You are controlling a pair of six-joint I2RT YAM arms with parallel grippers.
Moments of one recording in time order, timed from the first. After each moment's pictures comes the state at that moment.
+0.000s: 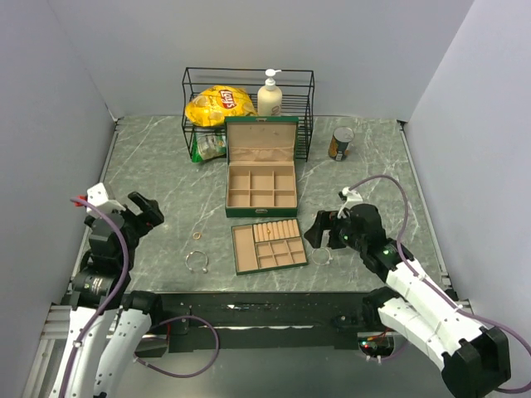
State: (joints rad) left arm -0.16 0.42 0.73 -0.60 -0.35 -0.51; right arm 0.43 0.76 0.47 -0.32 -0.16 0.43
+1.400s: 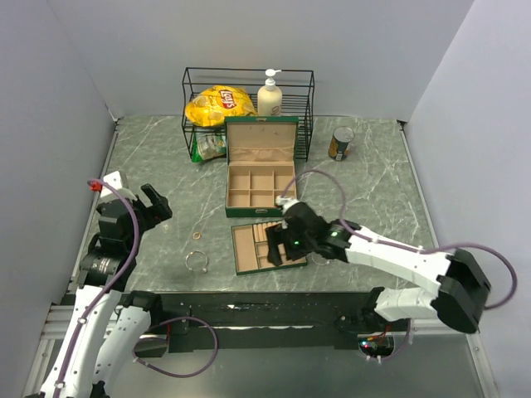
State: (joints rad) left arm -0.16 0.56 0.73 -0.54 -0.27 -0.47; right arm 0.89 1.18 0.78 -0.50 -0.04 0.52
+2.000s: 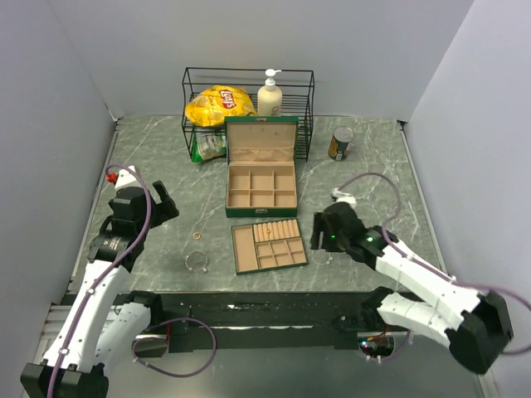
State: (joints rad) left arm -0.16 0.73 0.73 -0.55 -0.25 -0.47; right arm 0.73 1.00 0.68 -0.61 0.24 0.65
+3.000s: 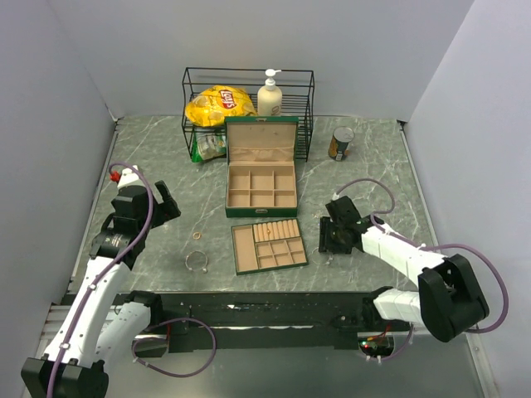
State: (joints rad) left arm -0.16 0.77 0.74 -0.55 -0.22 -0.46; right arm 0.43 1.22 0.60 -0.53 0.05 0.51
